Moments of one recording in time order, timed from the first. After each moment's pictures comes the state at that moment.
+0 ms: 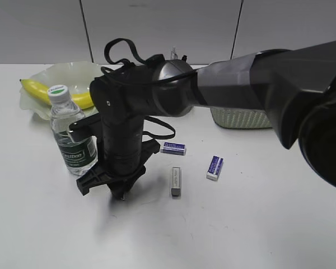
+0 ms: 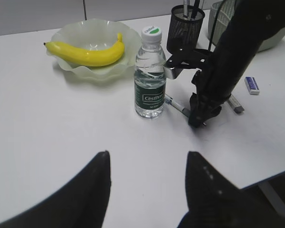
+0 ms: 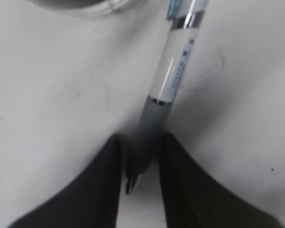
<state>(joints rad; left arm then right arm) -0.56 -0.01 -0.54 0.14 1.07 -0.23 0.91 2.37 -1.76 0.09 0.89 0.16</state>
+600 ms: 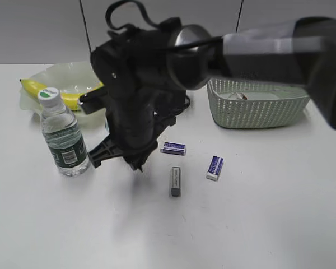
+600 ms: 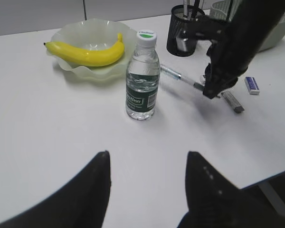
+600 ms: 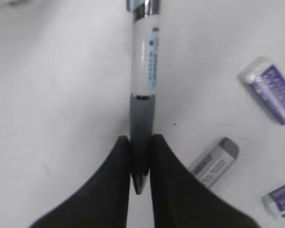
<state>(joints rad) -0.56 -0.01 -0.54 0.14 1.07 -0.23 0.90 2.27 -1.76 -0.06 0.99 0.29</state>
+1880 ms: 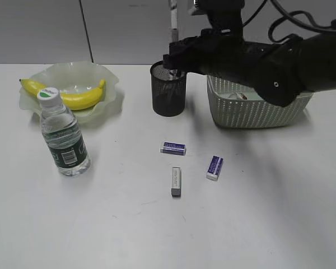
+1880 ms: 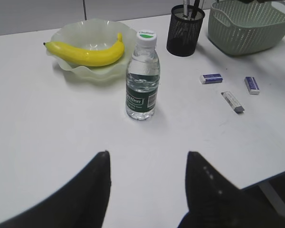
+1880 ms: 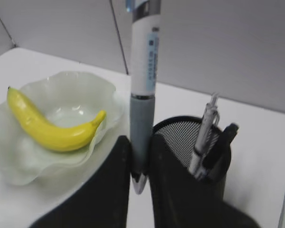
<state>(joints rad) -0.56 -0.01 -0.54 0.14 1.07 -0.23 0.53 1.93 -1.11 -0.22 -0.46 0.35</state>
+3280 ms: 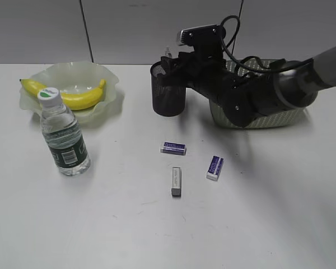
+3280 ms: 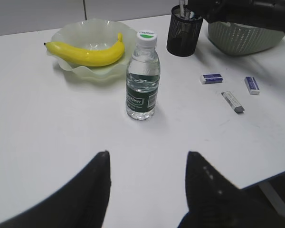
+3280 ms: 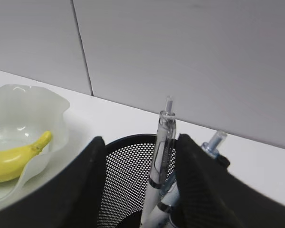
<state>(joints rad) -0.56 -0.01 -0.54 0.14 1.07 -0.23 0.51 2.24 -1.26 -0.03 -0.76 0.09</state>
